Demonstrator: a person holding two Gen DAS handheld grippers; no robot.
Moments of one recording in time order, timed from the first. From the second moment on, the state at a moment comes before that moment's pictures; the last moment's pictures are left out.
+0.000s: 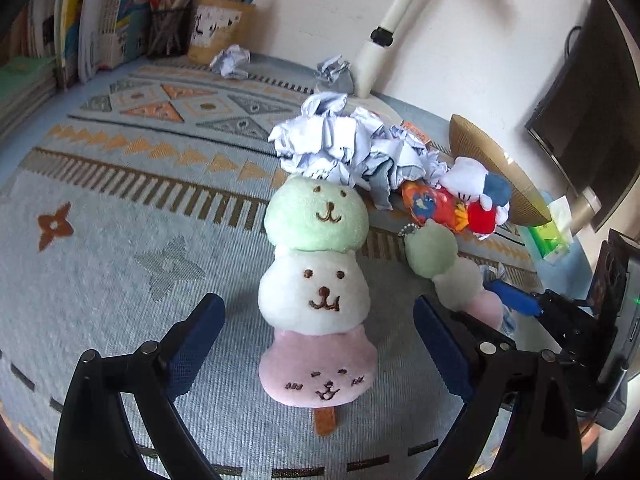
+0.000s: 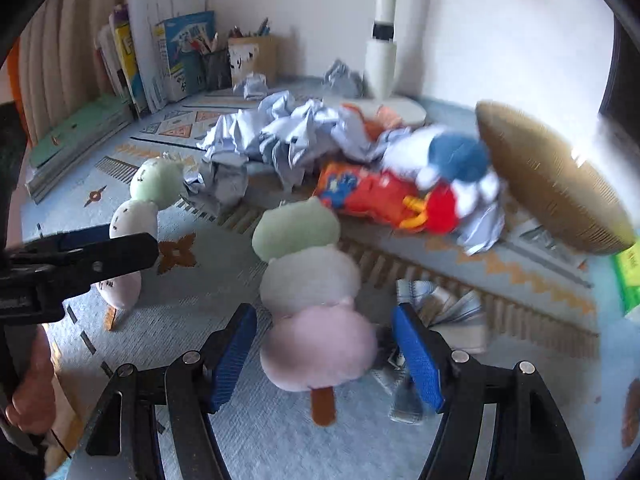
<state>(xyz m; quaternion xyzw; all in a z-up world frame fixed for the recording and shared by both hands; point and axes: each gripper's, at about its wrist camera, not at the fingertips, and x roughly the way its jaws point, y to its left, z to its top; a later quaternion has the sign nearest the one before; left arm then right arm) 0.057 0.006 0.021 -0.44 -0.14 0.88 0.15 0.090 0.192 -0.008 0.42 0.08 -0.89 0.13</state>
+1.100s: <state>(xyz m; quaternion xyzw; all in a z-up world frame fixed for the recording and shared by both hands) -0.046 0.235 0.140 -0.36 -0.07 0.88 0.31 0.048 0.439 0.107 0.30 -0.18 -0.93 -0.07</state>
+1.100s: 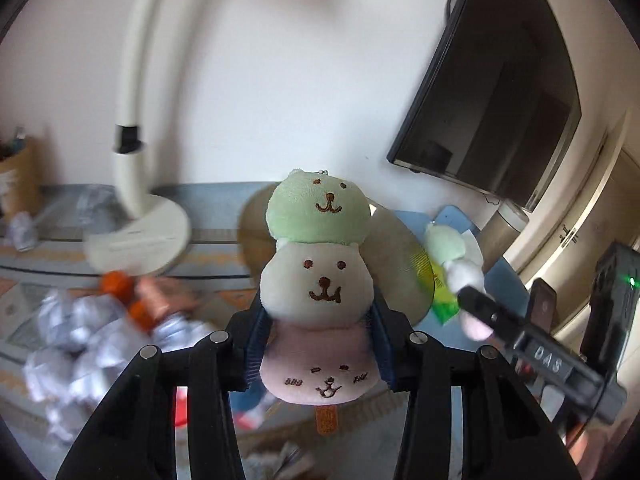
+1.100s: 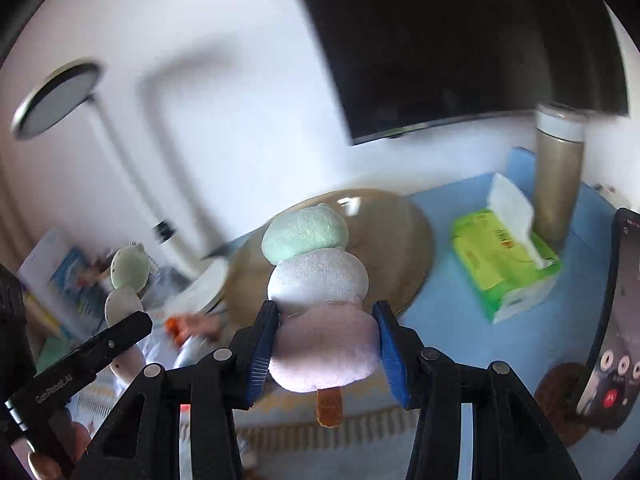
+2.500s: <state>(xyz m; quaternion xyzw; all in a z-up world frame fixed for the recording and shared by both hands) 0.029 -0.019 0.026 -0.36 -0.07 0.93 0.00 0.084 0.320 0.006 0.35 -0.08 -0.93 0.00</state>
